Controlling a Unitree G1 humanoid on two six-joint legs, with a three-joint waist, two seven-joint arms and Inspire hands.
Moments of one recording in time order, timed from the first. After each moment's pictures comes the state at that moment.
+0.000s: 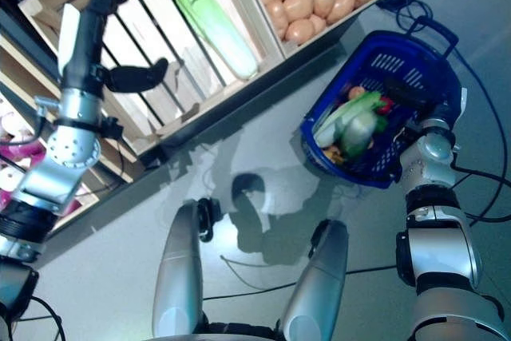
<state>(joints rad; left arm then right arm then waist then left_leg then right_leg) -0.74 0.88 -0.33 0.26 -0.05 -0.18 0.40 -0.89 -0.71 0.06 1.07 0.76 -0.17 -0.12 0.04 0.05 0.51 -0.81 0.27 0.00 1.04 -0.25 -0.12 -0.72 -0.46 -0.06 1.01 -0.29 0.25</state>
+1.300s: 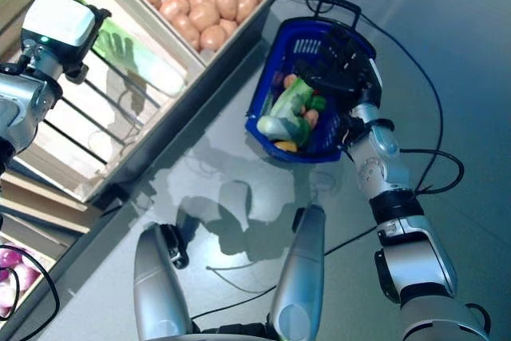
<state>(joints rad) -1.23 0.99 -0.90 0.90 0.68 -0.03 0.27 -0.78 -0.59 0.20 0.60 0.96 -0.14 0.07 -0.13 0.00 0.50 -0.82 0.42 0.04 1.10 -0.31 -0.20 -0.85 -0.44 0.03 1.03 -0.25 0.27</state>
